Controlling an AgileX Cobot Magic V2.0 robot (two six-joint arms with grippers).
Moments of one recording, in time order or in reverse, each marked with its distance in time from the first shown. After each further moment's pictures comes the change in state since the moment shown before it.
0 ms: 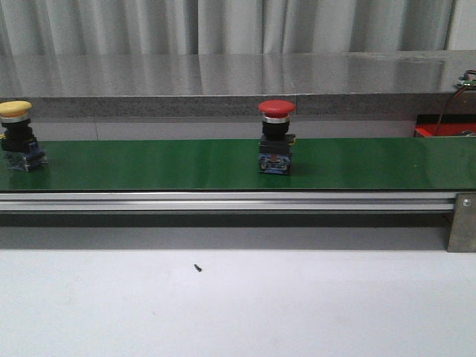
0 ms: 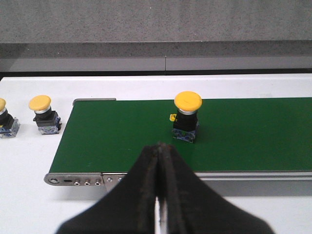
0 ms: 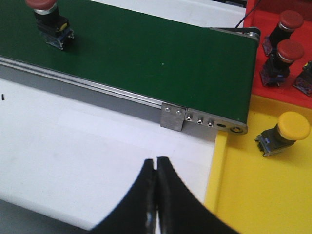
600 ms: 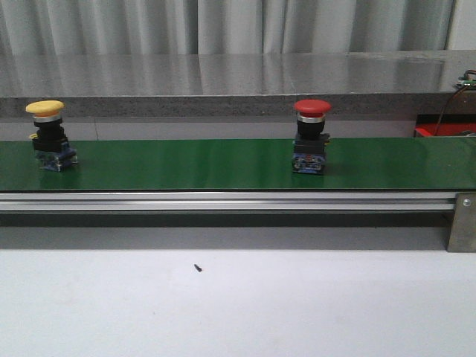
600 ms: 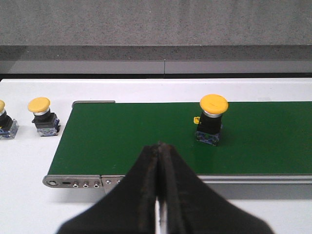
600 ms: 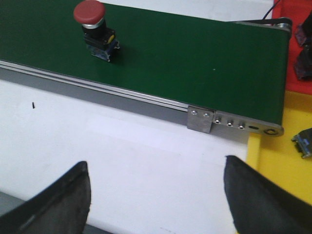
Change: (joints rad) left arm 0.000 -0.004 0.001 -0.006 -0.004 0.000; right arm 0.000 0.131 -0.046 0.117 0.000 0.000
